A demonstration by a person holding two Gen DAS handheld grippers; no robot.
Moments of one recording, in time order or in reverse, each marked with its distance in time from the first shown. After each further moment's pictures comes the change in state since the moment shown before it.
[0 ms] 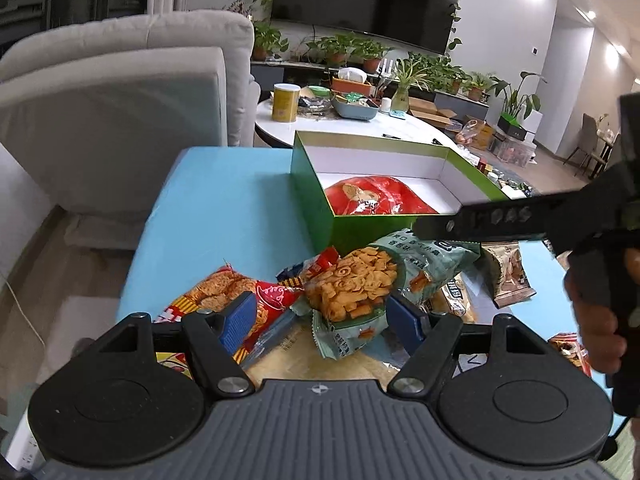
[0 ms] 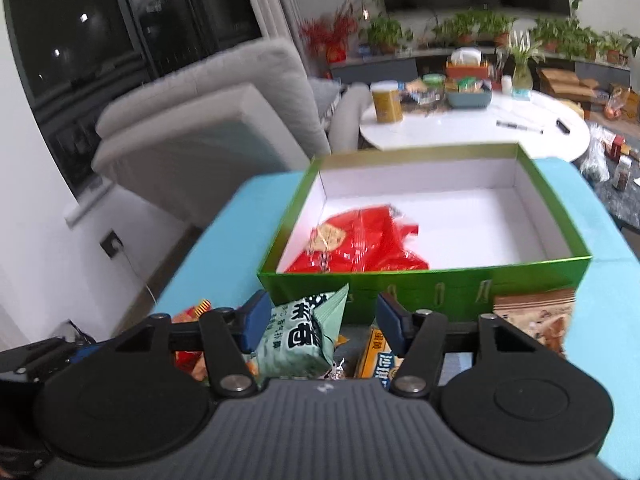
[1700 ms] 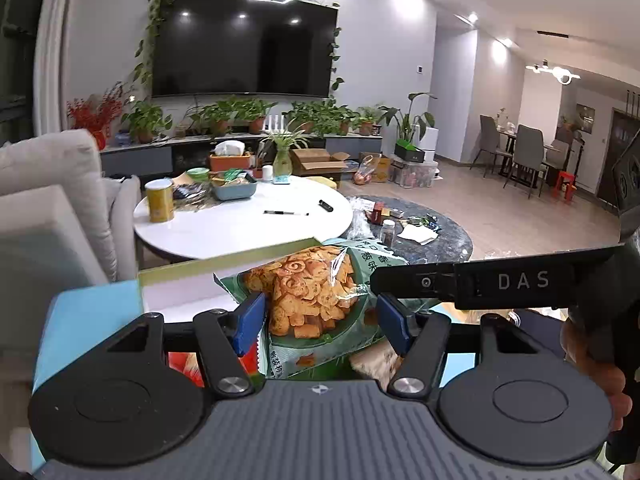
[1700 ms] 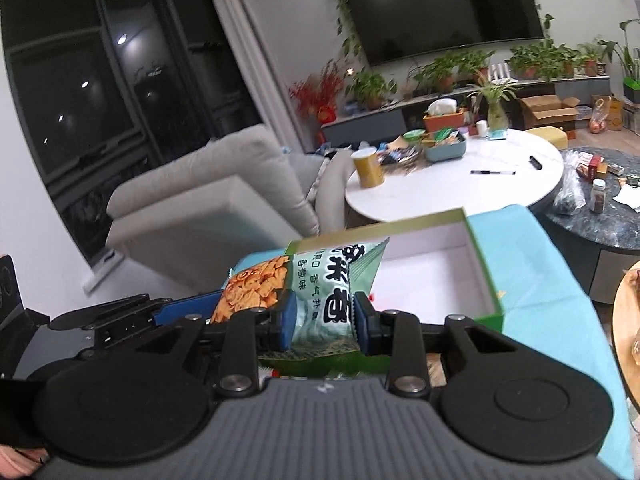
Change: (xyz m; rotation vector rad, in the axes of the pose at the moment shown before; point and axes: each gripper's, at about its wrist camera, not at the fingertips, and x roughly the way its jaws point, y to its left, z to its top) left arm 0.021 -0.117 0.086 0.246 -0.176 -0.251; right arm -0.082 -0.063 0.032 0.094 -0.227 0.048
